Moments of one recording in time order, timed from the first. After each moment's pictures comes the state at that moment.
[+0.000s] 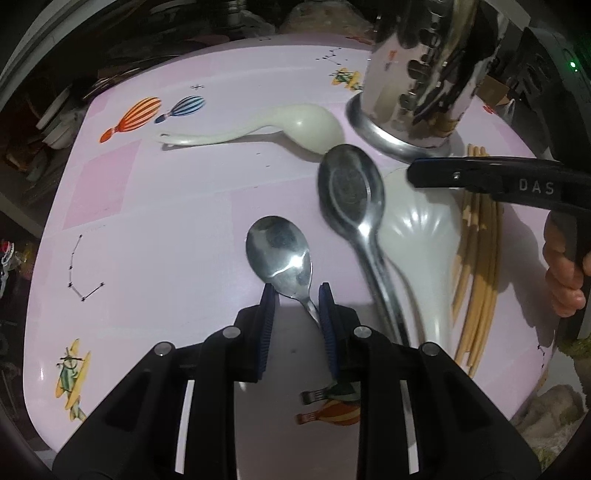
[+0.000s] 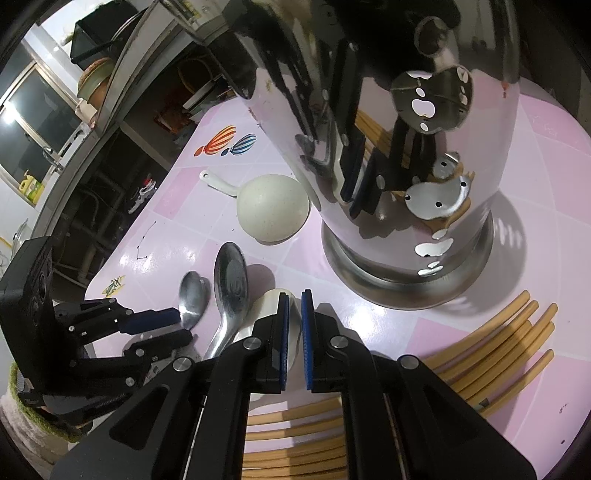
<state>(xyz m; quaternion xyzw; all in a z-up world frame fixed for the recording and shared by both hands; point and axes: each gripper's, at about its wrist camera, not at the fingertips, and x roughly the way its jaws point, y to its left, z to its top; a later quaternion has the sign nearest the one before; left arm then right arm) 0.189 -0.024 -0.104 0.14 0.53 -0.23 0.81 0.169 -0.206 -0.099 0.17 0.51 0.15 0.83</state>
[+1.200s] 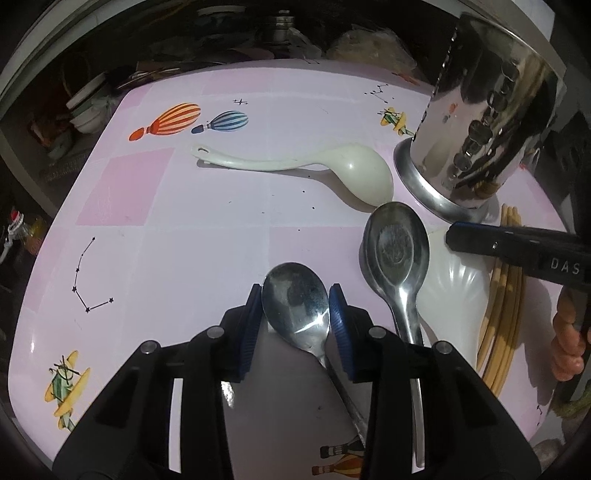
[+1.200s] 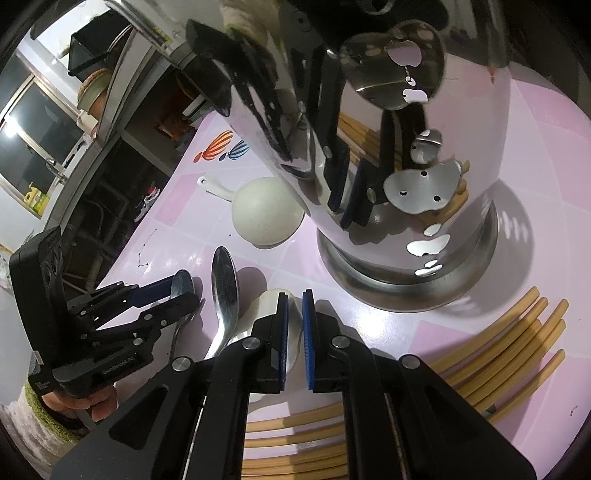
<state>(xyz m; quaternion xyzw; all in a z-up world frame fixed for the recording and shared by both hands) 0.227 -0.019 -0.109 0.08 0.50 -0.18 0.84 0.174 -0.214 -0.109 0.20 0.51 0.16 0.82</state>
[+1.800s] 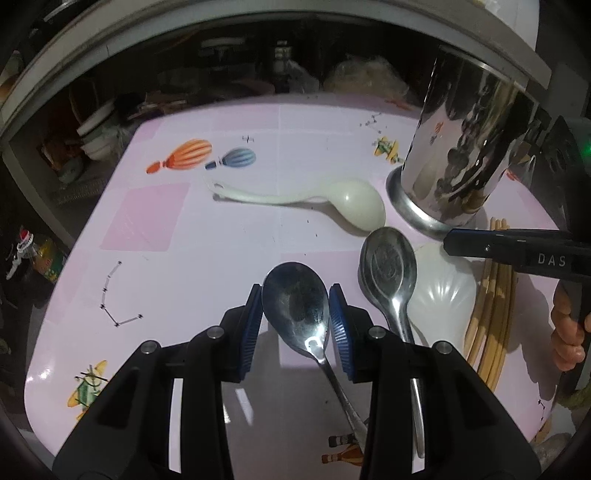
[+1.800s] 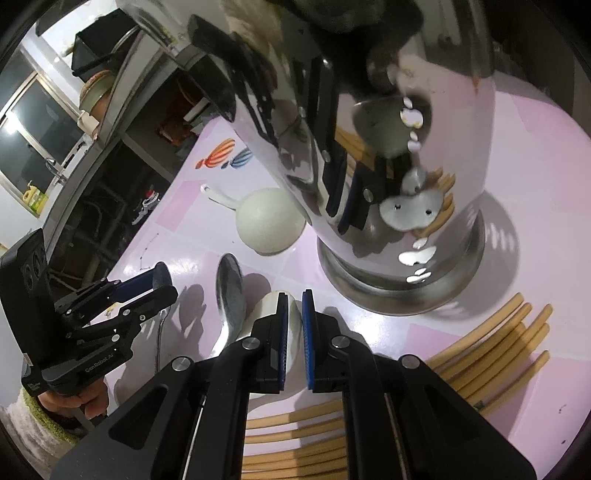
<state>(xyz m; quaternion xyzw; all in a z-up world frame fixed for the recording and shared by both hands) 0.208 -0.012 -0.084 0.09 0.44 -0.19 0.88 0.164 -0.215 -0.088 0.18 0.49 0.15 0.84</state>
